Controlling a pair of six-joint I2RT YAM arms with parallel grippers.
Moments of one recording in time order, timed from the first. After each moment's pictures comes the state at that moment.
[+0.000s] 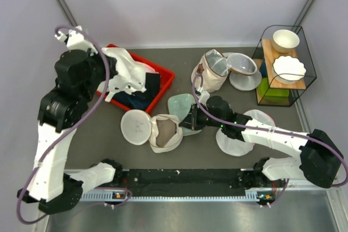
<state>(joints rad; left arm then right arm) -0.45 1.06 1.75 -0.91 -0.34 -0.48 0.87 1.24 0.71 0.08 -0.24 0.75</state>
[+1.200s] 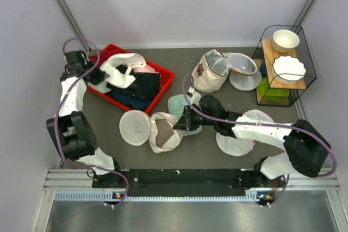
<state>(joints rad) 0.27 1.61 1.42 -0.48 0.32 -0.60 0.87 1.39 0.73 0.18 -0.36 0.76</state>
